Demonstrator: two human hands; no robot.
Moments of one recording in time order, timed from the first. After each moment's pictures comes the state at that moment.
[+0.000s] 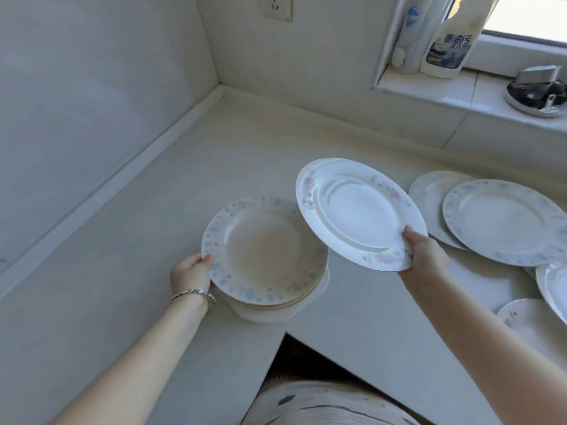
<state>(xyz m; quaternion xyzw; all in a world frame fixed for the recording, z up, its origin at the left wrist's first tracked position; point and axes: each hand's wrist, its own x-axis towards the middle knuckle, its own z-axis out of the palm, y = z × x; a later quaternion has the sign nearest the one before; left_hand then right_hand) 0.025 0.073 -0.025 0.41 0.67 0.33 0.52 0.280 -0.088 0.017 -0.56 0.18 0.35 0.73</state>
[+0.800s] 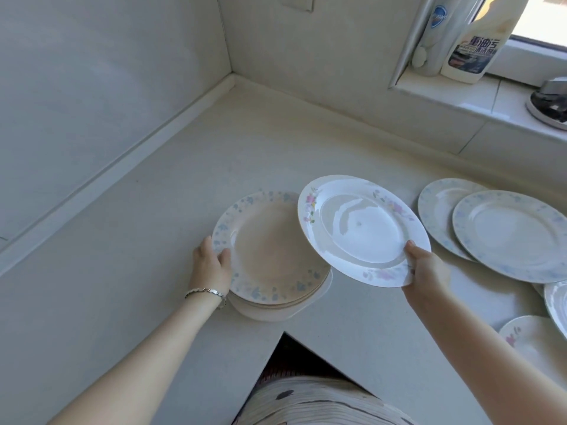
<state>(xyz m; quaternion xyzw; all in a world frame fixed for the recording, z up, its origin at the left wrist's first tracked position) 0.028 0.075 -0.048 0.66 0.64 0.13 0.37 0.283 -0.089 -0.007 -0.63 0.18 0.35 0.67</state>
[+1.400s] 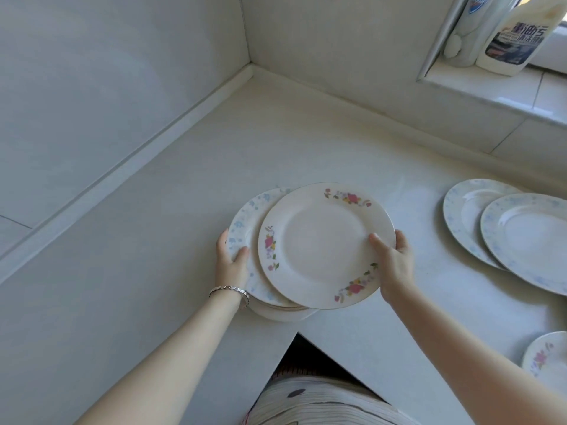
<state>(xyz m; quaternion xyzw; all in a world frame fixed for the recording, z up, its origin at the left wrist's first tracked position) 0.041 0.071 -0.056 0.48 0.62 0.31 0.54 0.246 -0.040 -0.030 -0.74 -0.06 0.33 0.59</state>
